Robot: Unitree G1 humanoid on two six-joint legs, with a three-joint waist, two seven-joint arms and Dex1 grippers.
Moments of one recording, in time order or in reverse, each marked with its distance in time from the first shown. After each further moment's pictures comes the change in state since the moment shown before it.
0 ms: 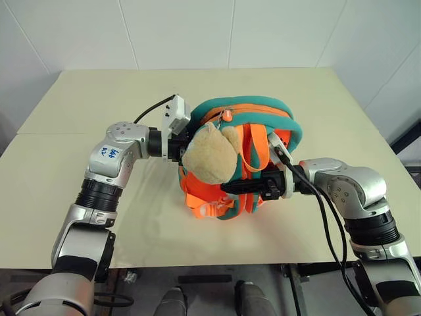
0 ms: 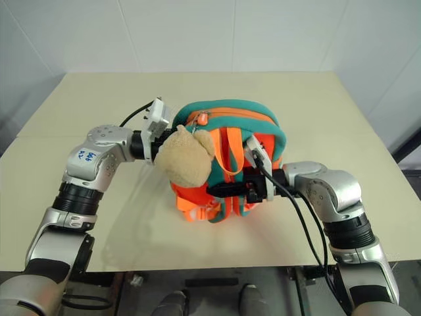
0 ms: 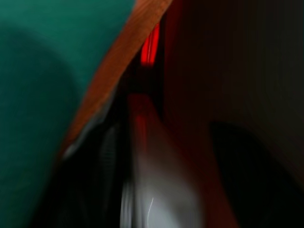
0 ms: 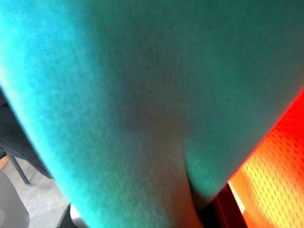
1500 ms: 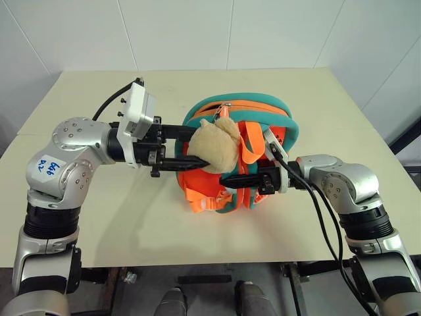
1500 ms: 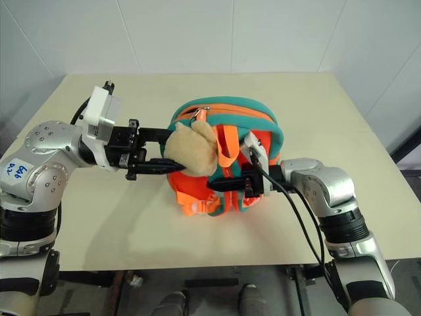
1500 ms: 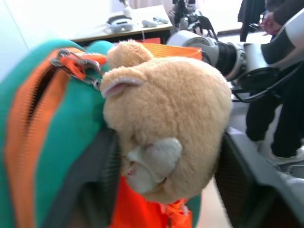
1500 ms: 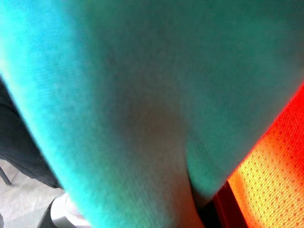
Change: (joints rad) left arm 0.157 0.186 0.172 -0.475 -0.240 0.135 0.051; right arm -0.039 0.021 0.029 0.085 -0.065 -0.064 -0.004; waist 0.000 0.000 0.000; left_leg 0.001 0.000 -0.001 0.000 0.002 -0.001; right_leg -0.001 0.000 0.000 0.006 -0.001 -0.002
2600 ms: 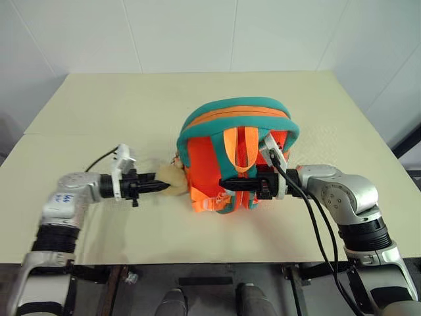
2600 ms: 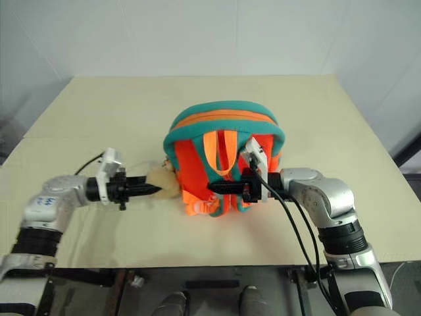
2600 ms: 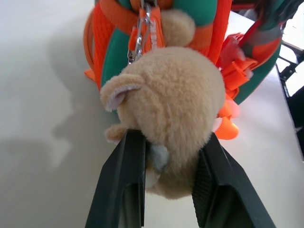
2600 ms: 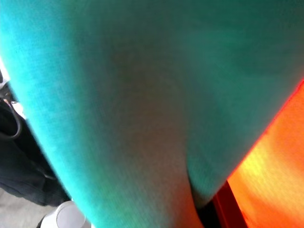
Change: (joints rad) left arm 0.257 -0.044 -0.017 0.538 0.229 -0.226 -0.061; right arm 0.094 0.032 -0.042 -0.082 0.025 0.005 -0.123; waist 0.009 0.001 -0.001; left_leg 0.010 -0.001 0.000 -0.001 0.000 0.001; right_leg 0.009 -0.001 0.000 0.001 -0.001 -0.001
